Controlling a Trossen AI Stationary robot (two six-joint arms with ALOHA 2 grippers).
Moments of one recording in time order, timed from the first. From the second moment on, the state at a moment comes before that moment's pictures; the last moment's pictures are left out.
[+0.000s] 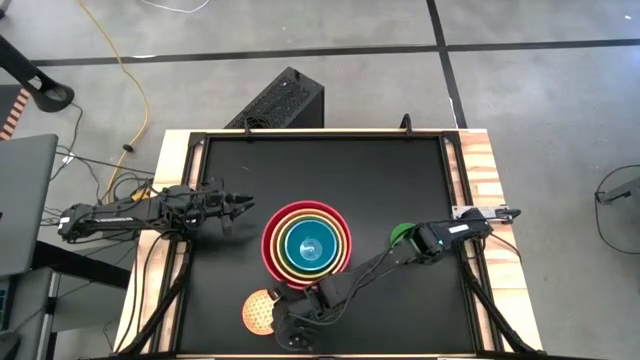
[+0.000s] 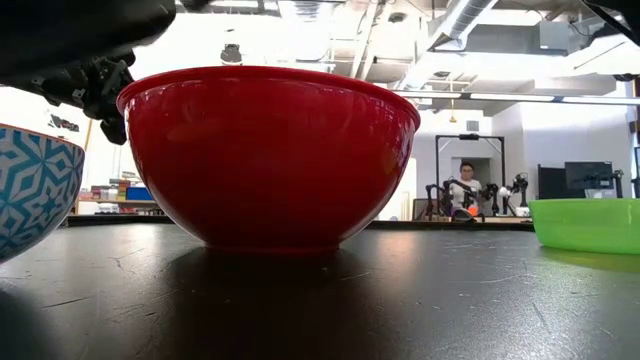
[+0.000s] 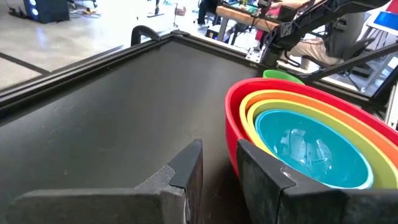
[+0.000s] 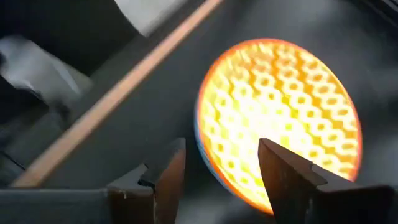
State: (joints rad) left arm 0.11 0.22 0.13 -0.04 -0.16 -0.27; right arm 0.47 2.46 2.28 -0.63 0.05 -0.27
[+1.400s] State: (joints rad) left arm 0.11 0.22 0.13 -0.05 -0.19 -0.22; right arm 0.48 2.36 2.34 -0.69 0.11 -0.81
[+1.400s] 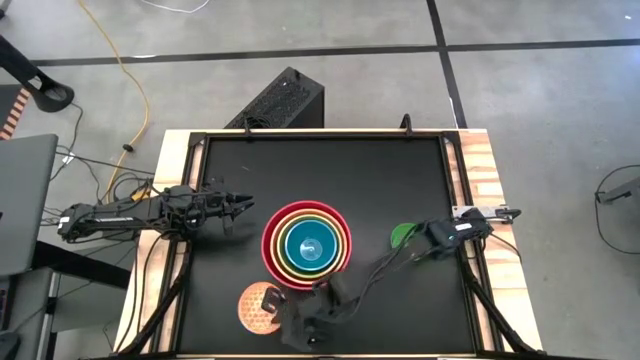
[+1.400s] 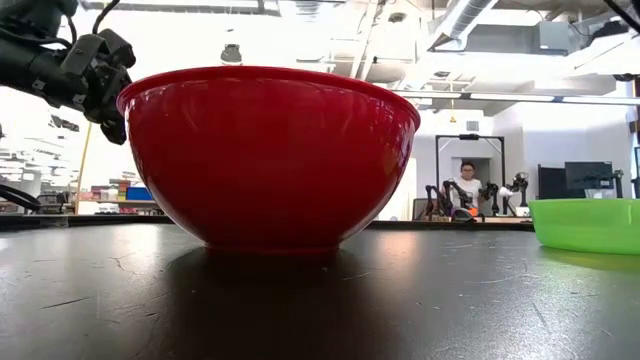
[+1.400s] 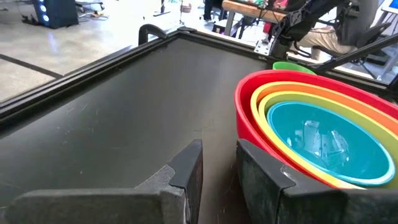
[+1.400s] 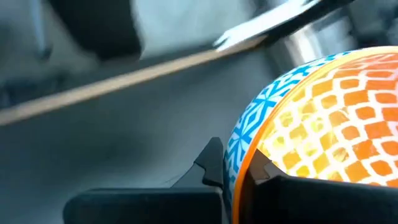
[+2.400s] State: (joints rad) left arm 0.11 0.22 0.13 -0.05 -0.19 -0.22; right arm 0.28 2.24 2.15 -1.23 0.08 -0.40
